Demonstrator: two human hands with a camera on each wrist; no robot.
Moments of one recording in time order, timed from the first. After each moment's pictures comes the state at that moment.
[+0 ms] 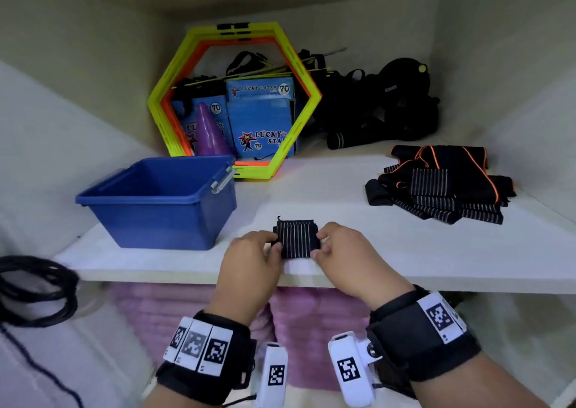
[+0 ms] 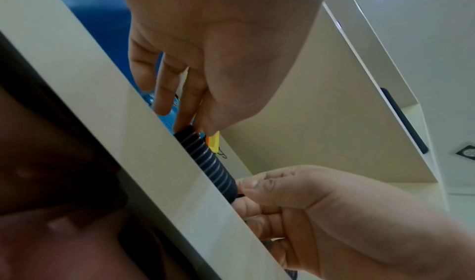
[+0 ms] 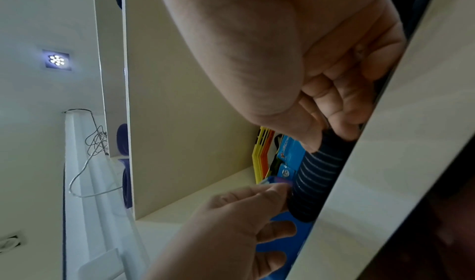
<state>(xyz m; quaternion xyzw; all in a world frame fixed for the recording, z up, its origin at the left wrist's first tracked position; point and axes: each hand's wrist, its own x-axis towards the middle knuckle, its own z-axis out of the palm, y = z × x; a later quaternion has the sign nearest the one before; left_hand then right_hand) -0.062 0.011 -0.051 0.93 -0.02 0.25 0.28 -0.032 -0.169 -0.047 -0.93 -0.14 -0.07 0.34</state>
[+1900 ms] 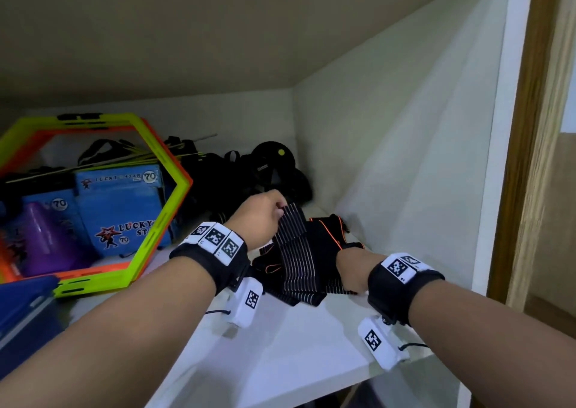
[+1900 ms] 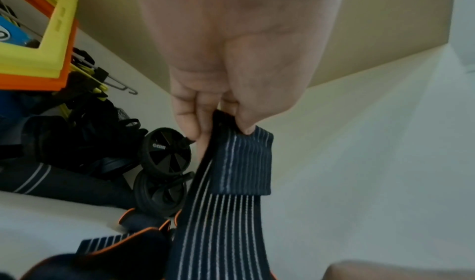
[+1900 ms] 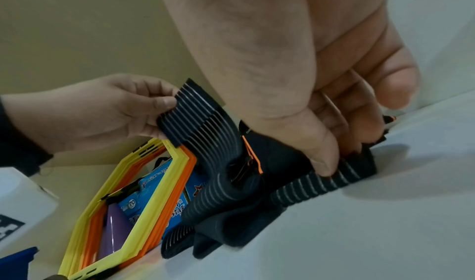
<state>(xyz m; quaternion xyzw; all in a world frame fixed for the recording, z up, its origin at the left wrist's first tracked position) 0.138 -0.231 0.096 0.91 -0.32 0.15 0.23 0.064 -0.424 0.020 -0.99 0.03 0.08 -0.09</state>
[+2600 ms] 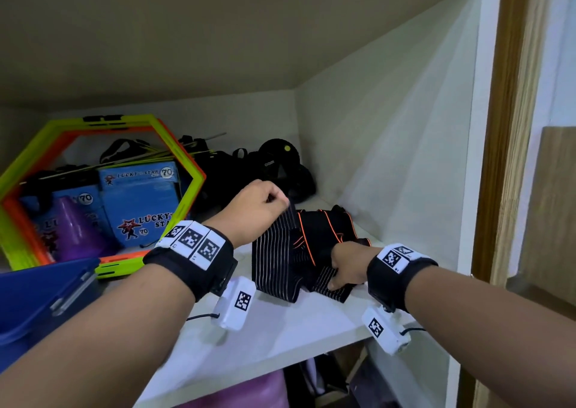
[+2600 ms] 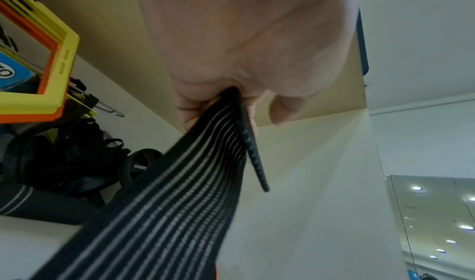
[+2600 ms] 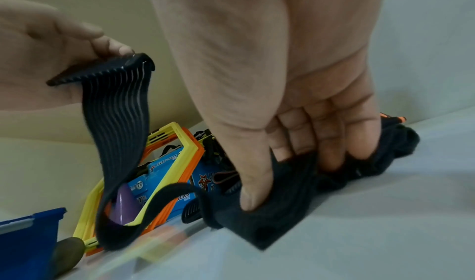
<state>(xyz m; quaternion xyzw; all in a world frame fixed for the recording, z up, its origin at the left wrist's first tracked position) 0.050 -0.183 0.118 0.88 -0.33 0.15 0.33 0.017 -0.395 0.022 -0.99 0.03 0.07 0.09</state>
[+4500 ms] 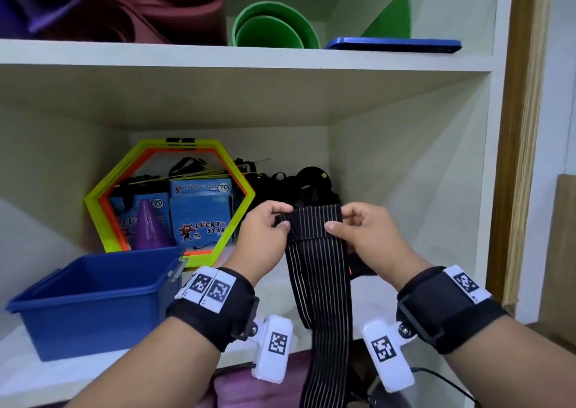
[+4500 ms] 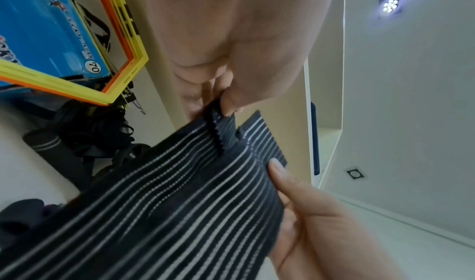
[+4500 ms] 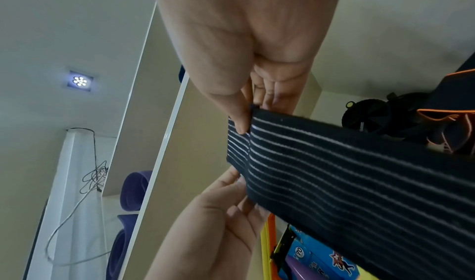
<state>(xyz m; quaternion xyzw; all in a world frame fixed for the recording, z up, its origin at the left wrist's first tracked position) -0.072 -0.075 0.116 0.74 -0.23 0.17 0.61 -0.115 -0.265 0.110 -0.75 -0.11 -0.29 0.58</state>
